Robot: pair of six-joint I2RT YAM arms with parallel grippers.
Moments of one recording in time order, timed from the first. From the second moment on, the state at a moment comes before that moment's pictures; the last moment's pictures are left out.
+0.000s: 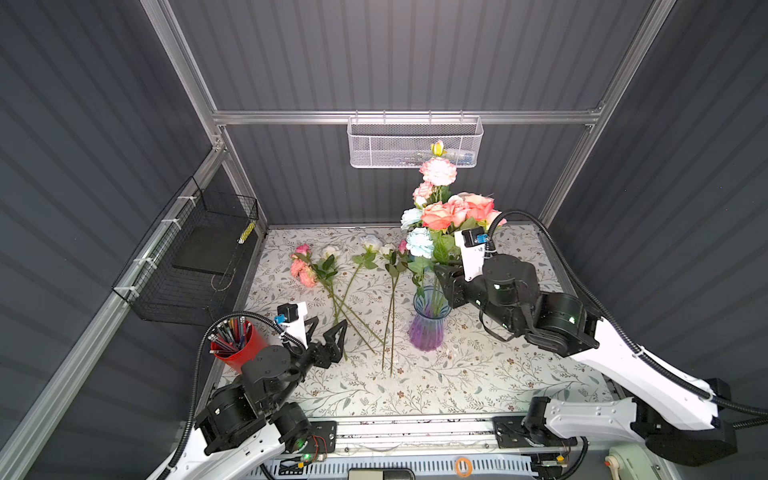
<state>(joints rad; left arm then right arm) -0.90 0.32 0.68 -0.62 -0.39 -0.49 1.03 1.14 1.44 -0.67 0.45 0.35</state>
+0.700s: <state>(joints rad) -0.90 0.31 0.64 -0.61 -0.43 -0.52 0.99 0.87 1.47 -0.98 0.63 0.53</state>
